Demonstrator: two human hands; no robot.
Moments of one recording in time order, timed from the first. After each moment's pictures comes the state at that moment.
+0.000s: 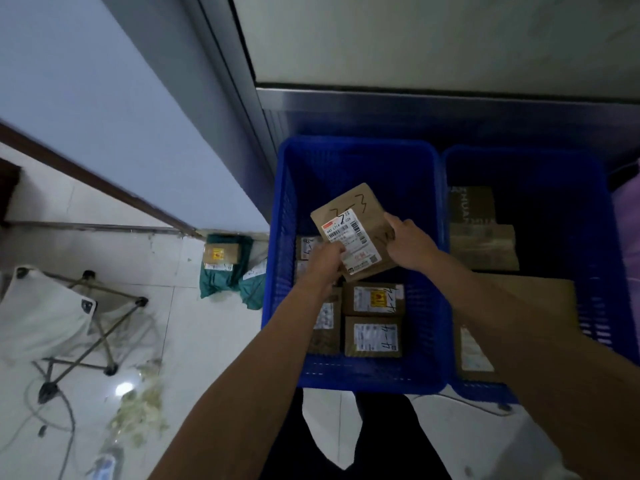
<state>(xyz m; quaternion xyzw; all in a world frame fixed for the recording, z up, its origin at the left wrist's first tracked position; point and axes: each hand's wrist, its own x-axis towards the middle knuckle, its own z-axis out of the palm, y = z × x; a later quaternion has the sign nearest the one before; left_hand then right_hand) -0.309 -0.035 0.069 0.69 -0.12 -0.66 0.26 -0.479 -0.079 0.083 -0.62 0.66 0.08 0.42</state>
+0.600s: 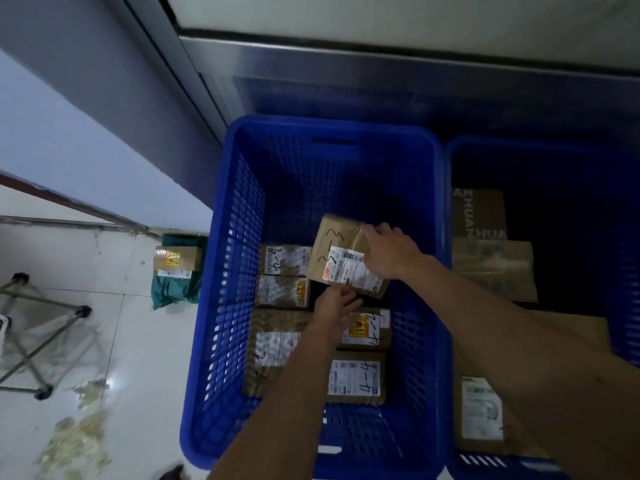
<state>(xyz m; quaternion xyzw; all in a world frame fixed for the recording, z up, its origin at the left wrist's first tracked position) -0.396 -0.043 -0.102 0.62 0.10 -0.73 0.28 -0.512 -0.150 -0.067 -0.71 0.59 0.23 0.31</state>
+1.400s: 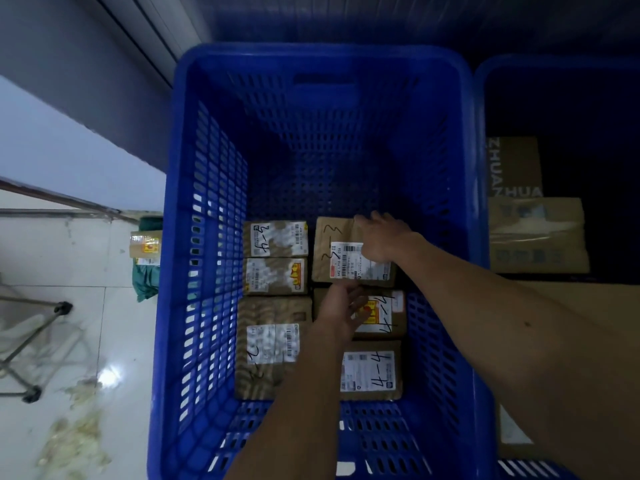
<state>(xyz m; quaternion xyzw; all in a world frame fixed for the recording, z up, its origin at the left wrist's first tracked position) -0.411 -0.022 -0.189 0.60 0.15 -0.75 0.25 -0.510 -0.149 -0.182 -0.70 0.56 0.33 0.30</state>
